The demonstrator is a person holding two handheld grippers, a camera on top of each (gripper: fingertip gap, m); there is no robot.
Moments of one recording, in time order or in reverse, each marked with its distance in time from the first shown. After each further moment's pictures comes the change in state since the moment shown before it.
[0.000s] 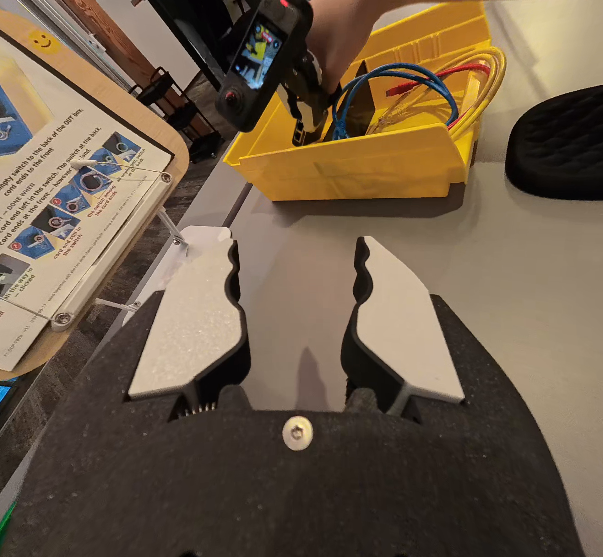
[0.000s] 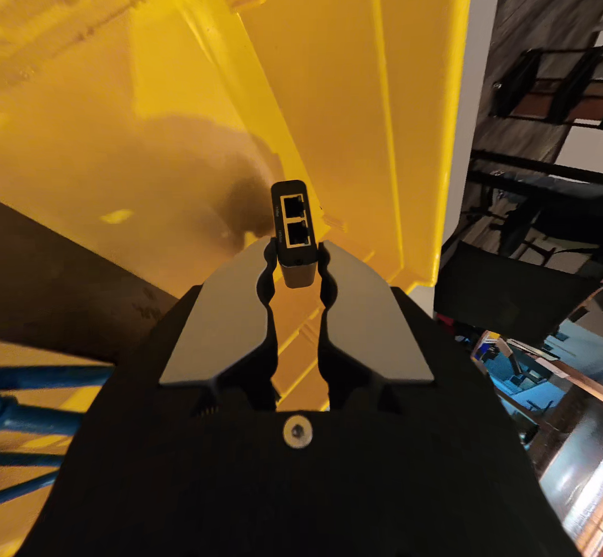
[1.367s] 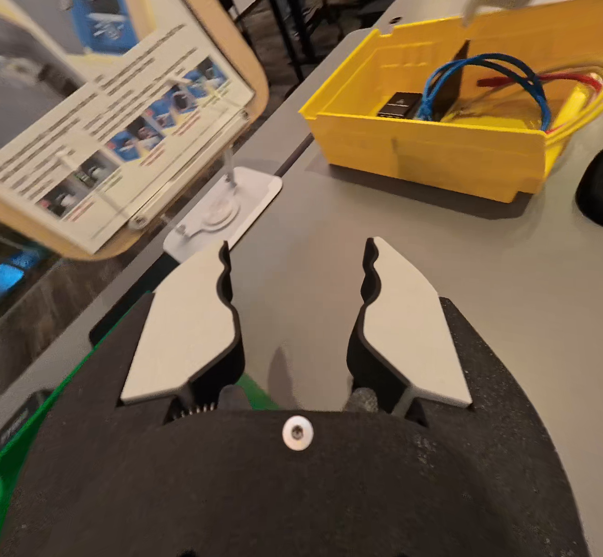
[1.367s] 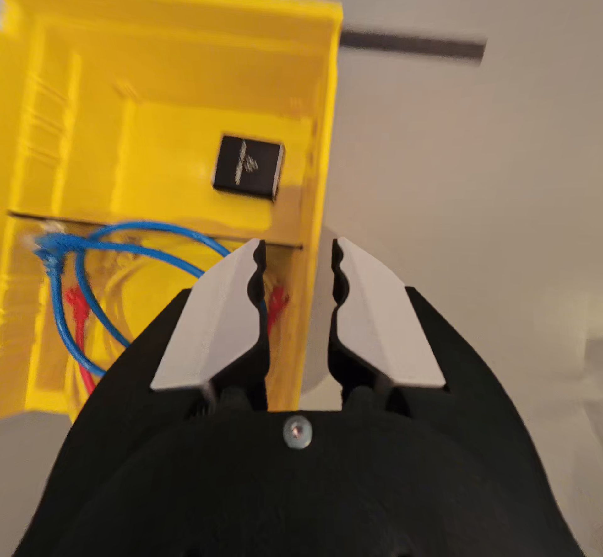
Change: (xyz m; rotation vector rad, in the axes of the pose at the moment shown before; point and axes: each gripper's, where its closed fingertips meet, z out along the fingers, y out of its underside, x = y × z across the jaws) left arm -0.058 0.015 -0.042 -0.128 -0.166 -0.208; right arm 0.000 0.111 -0.049 0.277 -0.344 1.077
